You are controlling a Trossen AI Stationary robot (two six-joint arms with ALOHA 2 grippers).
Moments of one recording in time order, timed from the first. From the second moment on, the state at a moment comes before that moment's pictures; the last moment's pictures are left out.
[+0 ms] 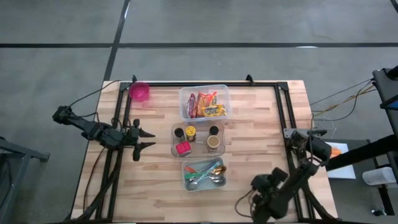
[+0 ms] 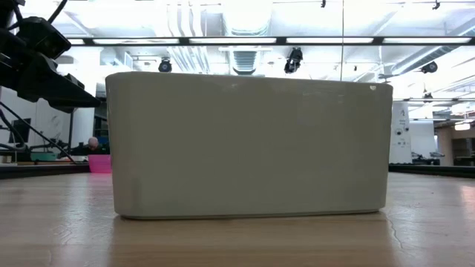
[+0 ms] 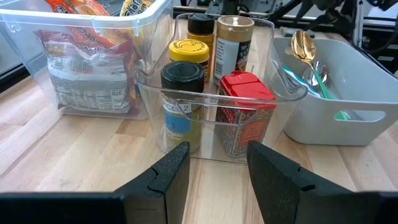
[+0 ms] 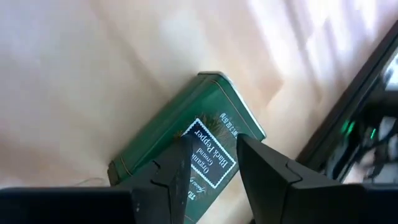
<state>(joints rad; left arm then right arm) -0.43 0.15 0.12 -0.39 -0.51 -0.26 0.94 2.03 1.37 -1.40 0.10 1.63</state>
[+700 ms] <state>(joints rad) -0.43 0.15 0.12 -0.39 -0.51 -0.26 0.66 1.95 1.36 -1.40 0.43 1.41</state>
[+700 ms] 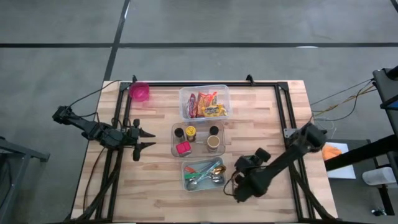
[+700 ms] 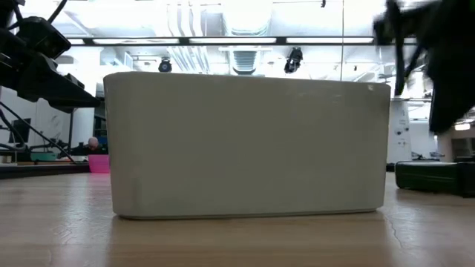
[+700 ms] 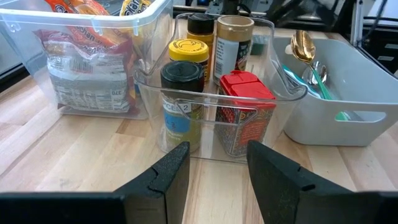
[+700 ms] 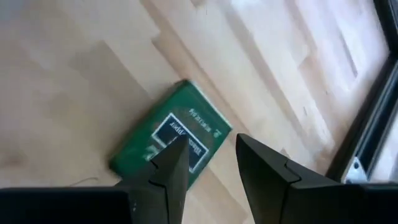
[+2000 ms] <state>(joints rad) -0.43 0.15 0.12 -0.39 -0.51 -0.26 0.77 1.70 1.30 -1.33 0.50 2.09</state>
